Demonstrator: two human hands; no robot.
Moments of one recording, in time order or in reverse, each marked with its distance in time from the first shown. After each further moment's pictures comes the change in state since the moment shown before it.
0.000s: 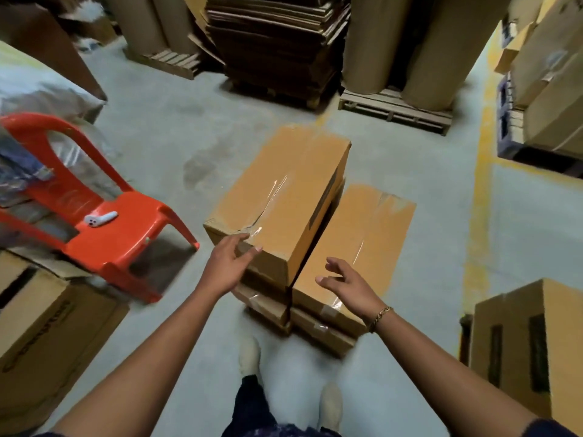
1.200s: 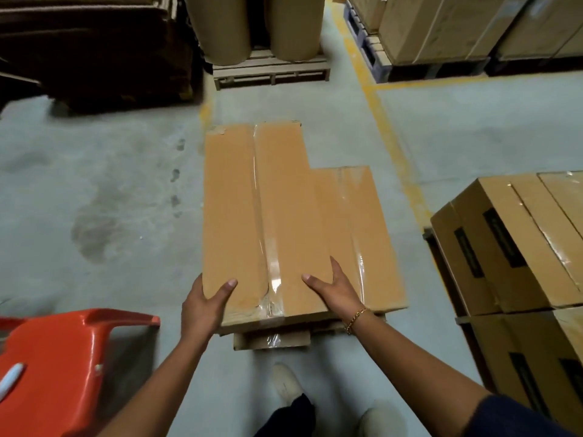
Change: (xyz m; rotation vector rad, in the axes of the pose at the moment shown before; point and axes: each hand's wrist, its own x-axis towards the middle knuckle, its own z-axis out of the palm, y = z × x) left_hand 0.233 -0.081 -0.045 -0.051 -0.248 -0.047; right_hand 0.155 -0.052 0.103 0.466 0.587 0.339
